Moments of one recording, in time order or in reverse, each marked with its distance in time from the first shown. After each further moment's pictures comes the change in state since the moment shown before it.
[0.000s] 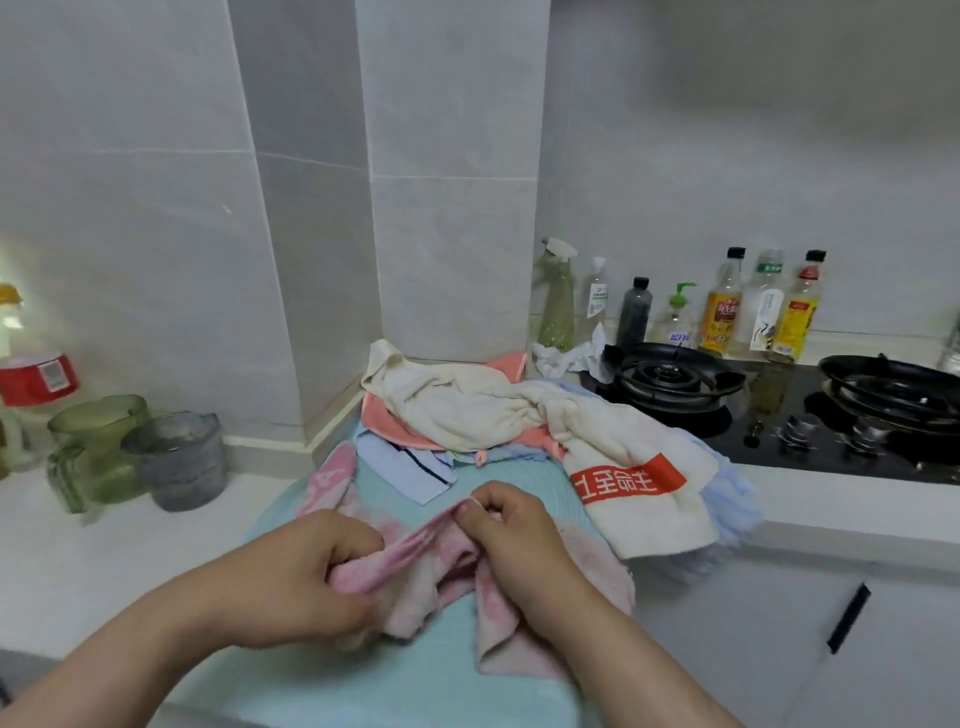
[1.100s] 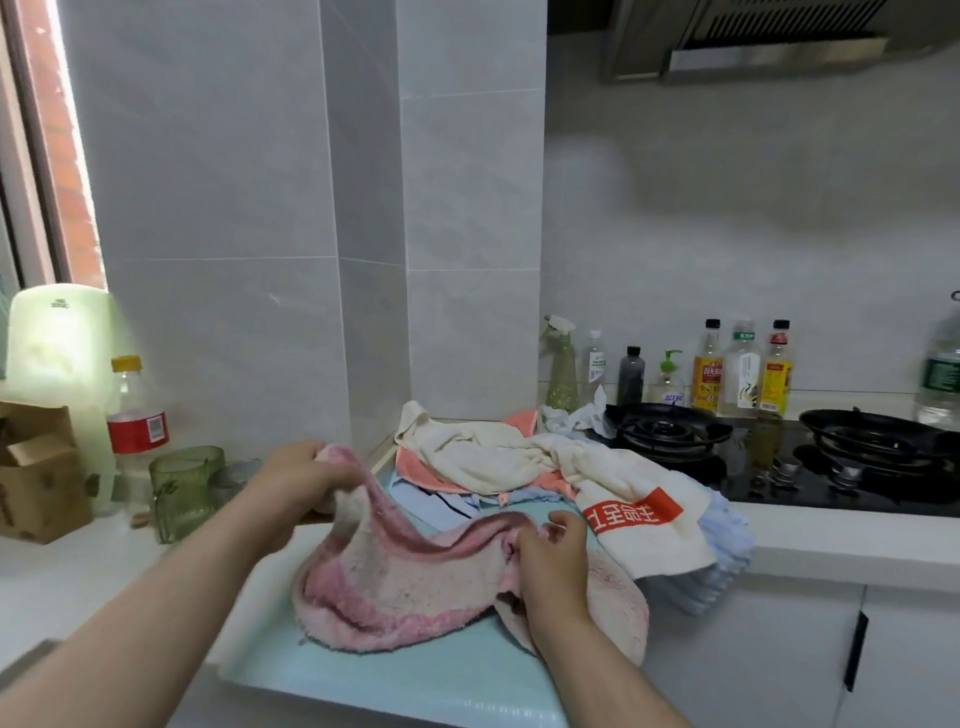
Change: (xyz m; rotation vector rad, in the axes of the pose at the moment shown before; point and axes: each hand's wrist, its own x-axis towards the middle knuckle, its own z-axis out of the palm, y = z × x) left_hand -0.008 -0.020 -0.054 -0.686 0.644 -0.338; right_hand -0.019 0.008 0.026 0.288 0.538 0.175
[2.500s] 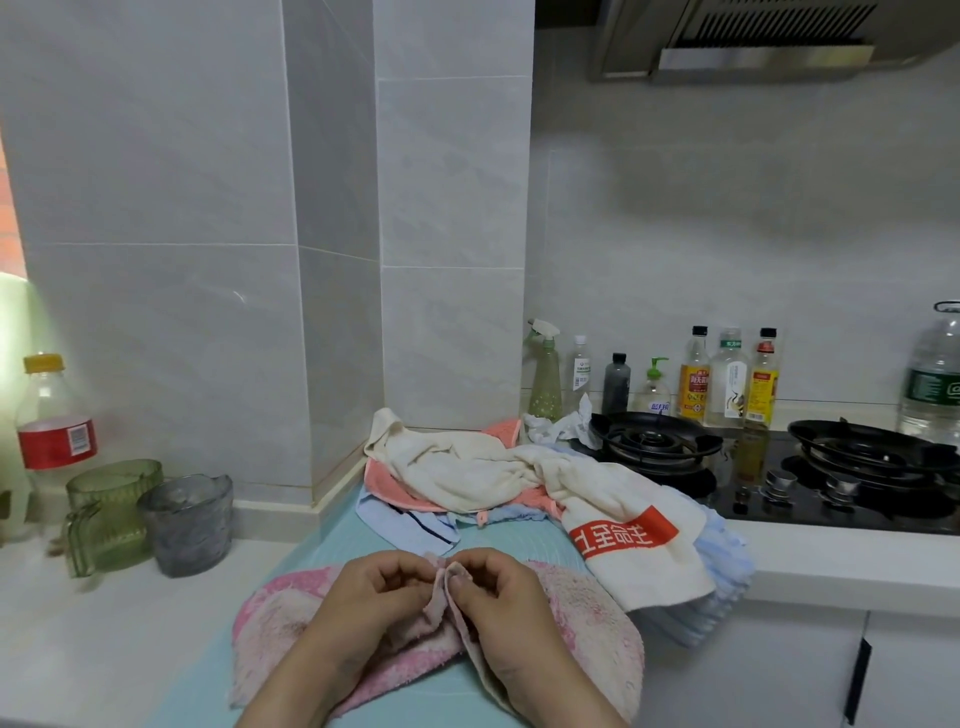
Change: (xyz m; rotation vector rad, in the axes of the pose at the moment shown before) left_hand -0.007 -0.088 0.100 -0.341 -0.312 0.137; right_hand -0.002 0.010 0.007 0.060 -0.470 -0.128
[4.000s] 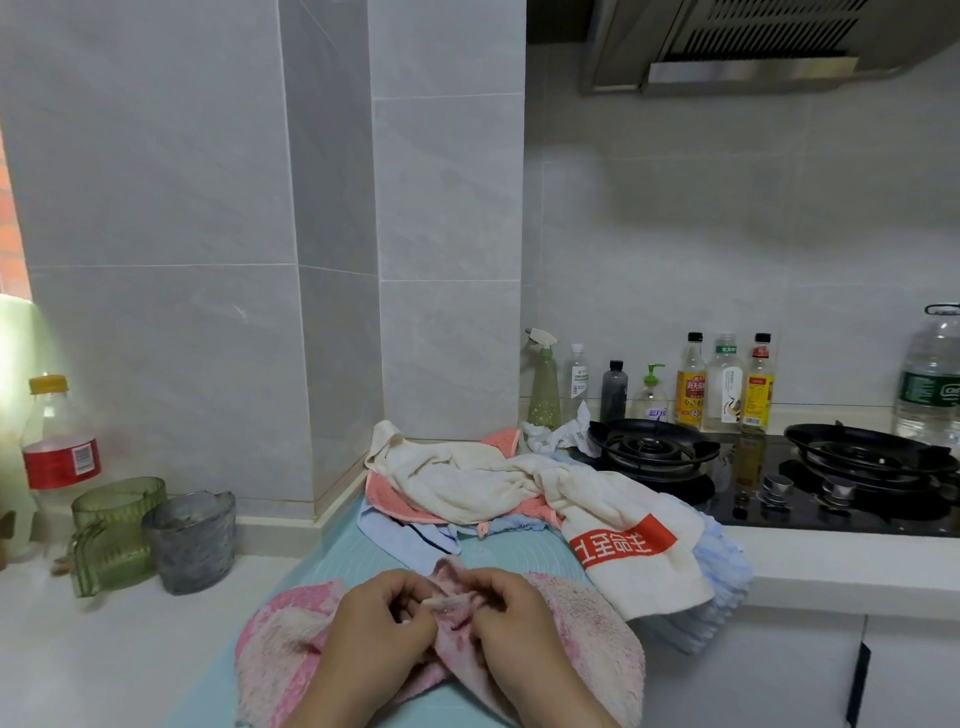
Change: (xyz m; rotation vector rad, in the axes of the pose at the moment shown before) left_hand -0.017 0.002 0.009 0.614 0.216 0.144; right_hand -0.009 -0.015 -0.003 -0.375 0.060 0.128
